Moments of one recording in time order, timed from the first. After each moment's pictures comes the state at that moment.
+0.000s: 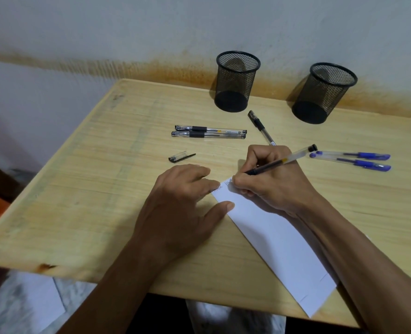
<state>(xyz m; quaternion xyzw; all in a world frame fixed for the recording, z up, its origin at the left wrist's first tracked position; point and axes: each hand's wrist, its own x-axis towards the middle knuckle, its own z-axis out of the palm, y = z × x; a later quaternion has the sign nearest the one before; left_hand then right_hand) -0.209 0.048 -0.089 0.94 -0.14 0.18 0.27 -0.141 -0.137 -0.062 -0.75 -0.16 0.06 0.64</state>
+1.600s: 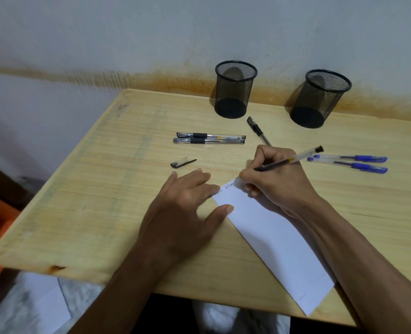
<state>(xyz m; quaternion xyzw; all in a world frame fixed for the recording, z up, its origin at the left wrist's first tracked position) -0.213 0.046 -0.098 0.94 -0.14 0.20 0.25 -0.140 -0.143 -0.061 -0.74 -0.09 0.04 0.66</state>
